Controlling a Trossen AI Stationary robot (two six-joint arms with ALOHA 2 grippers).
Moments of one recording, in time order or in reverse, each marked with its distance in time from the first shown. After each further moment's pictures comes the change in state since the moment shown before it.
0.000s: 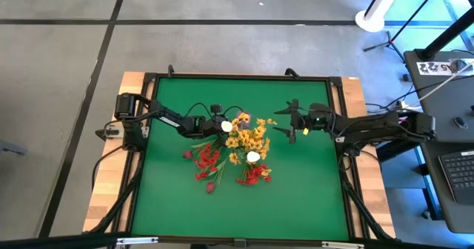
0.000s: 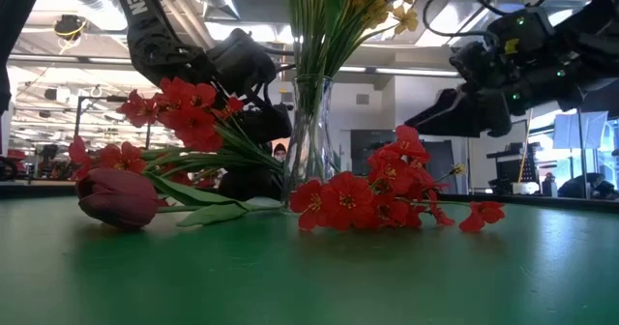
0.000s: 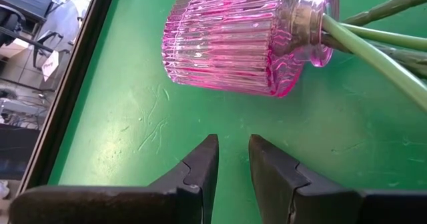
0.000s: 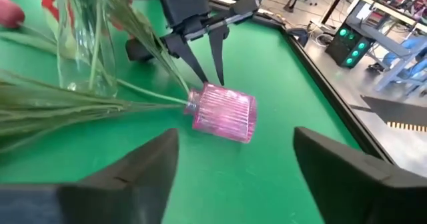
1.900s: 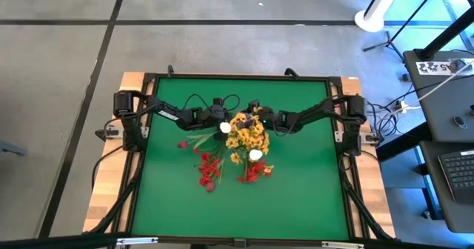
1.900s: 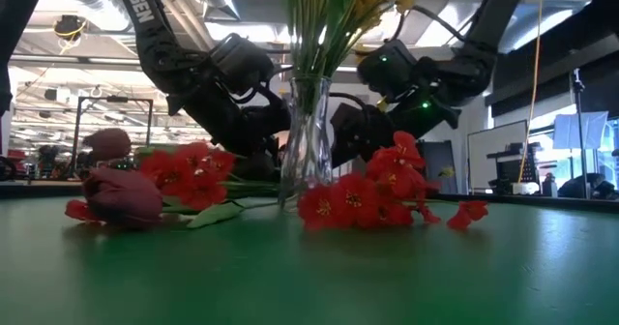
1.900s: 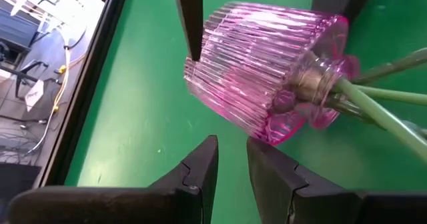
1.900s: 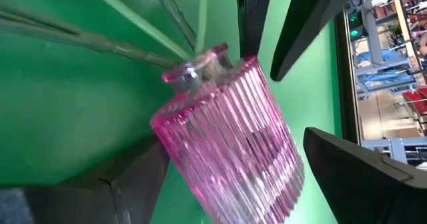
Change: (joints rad) left arm 0.102 -0.031 -0.002 0.097 0.192 0.140; right arm 0.136 0.810 0.613 -0.153 0.378 -0.471
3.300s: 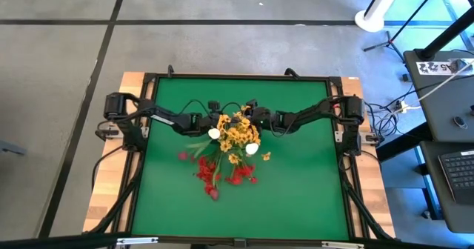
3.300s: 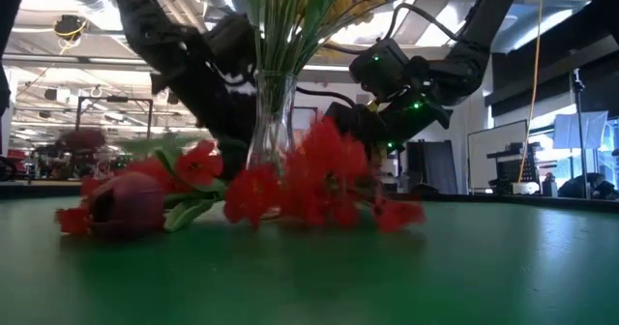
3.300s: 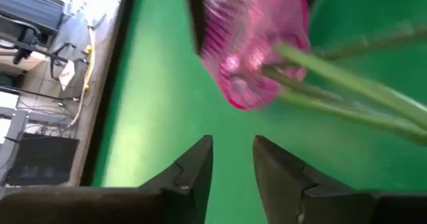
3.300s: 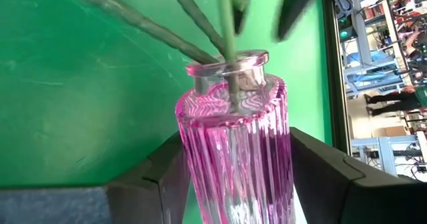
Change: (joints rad) left arm -0.097 -0.093 0.002 -0.205 -0.217 -0.057; right arm 0.025 0.007 0.024 -0.026 0.019 0.012
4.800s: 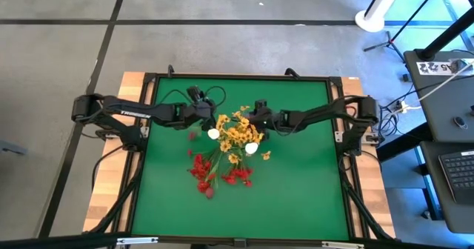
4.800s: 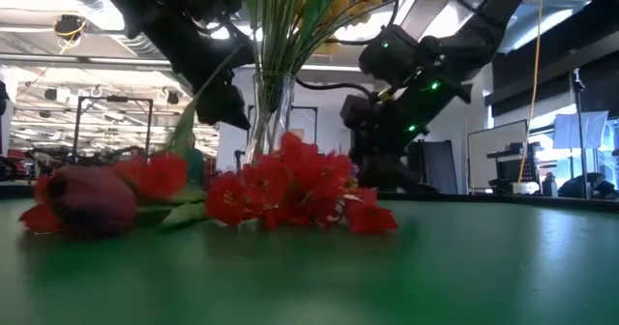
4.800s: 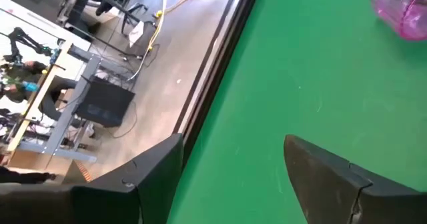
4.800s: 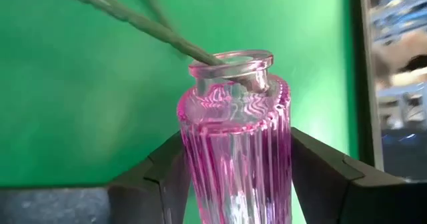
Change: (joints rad) left arm 0.035 -0.355 -0.001 -0.307 -0.234 -0.135; right arm 0.001 -0.175 -0.006 -0.295 0.072 0.189
